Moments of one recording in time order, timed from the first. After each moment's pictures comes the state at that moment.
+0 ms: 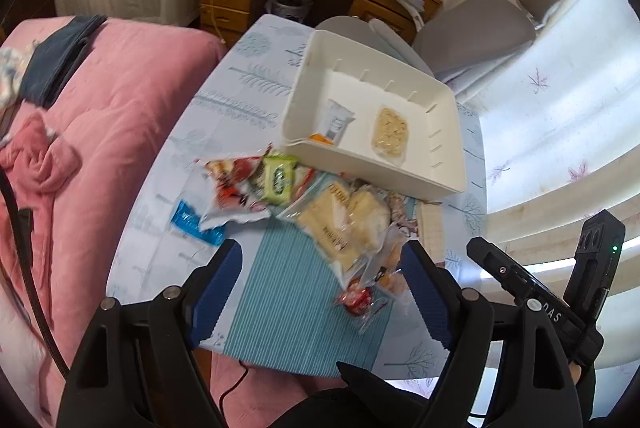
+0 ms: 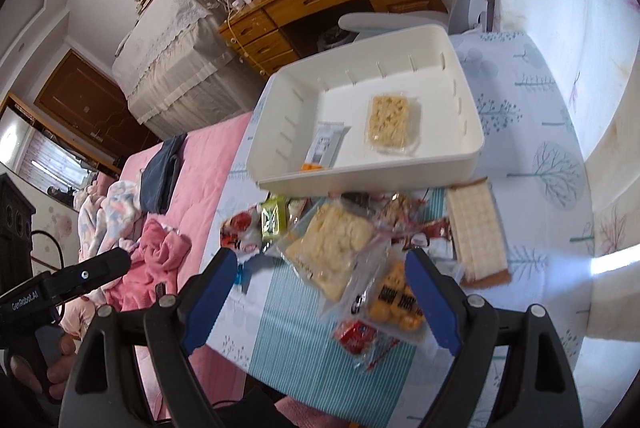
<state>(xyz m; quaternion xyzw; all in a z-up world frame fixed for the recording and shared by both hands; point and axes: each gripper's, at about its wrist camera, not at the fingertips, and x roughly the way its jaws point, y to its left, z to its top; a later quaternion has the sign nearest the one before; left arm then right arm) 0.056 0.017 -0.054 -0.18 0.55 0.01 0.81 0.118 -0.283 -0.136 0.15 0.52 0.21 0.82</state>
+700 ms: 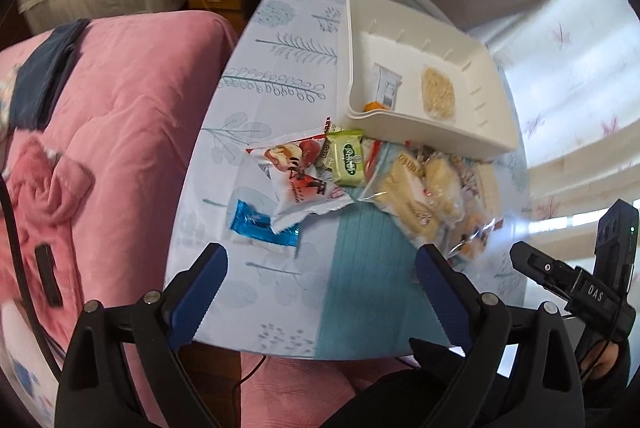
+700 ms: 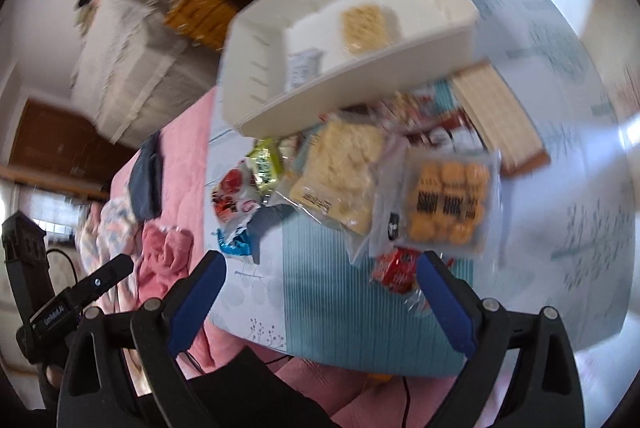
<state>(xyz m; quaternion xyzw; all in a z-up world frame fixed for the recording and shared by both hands) 0.084 0.094 -0.110 -0.11 0.61 -0.04 0.78 0.092 -0.244 -0.191 0.24 0.60 0.12 0.75</state>
